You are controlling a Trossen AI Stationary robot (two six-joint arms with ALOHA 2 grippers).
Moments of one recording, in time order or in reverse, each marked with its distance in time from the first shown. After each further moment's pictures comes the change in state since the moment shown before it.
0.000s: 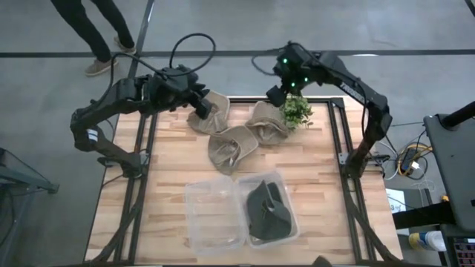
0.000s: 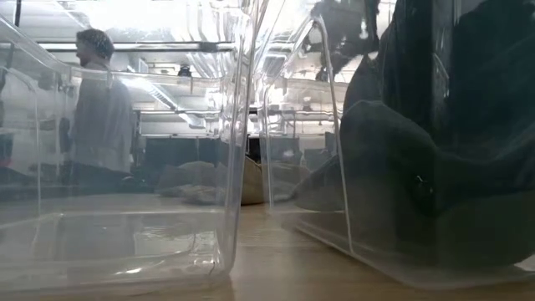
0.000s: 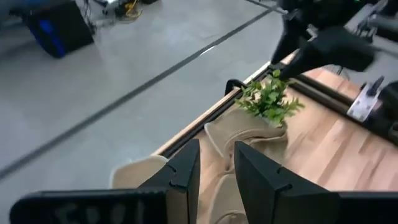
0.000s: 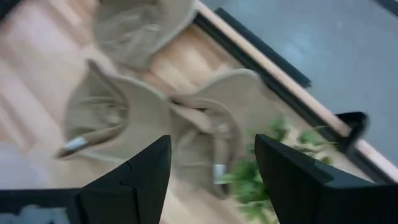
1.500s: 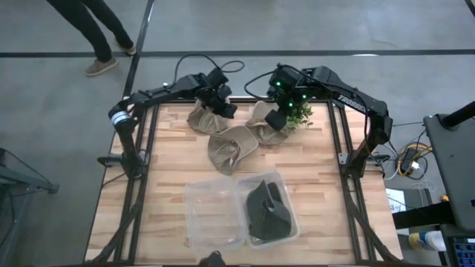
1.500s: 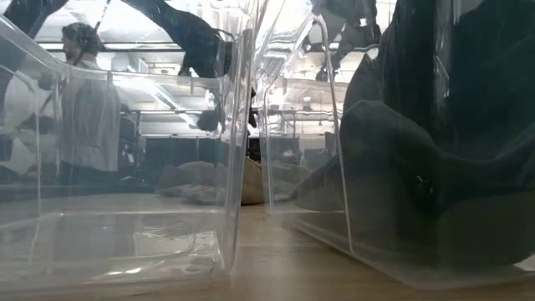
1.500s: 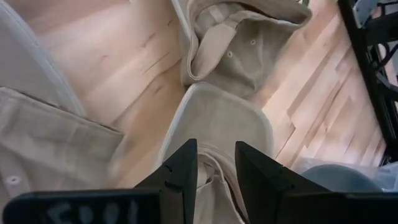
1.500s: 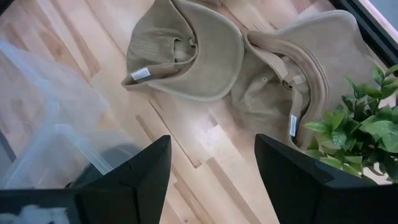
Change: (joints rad) left arm 0.452 0.399 -0.404 0.338 0.962 -0.032; right arm 0.194 -0.034 -0.051 -0.092 -0.124 0.080
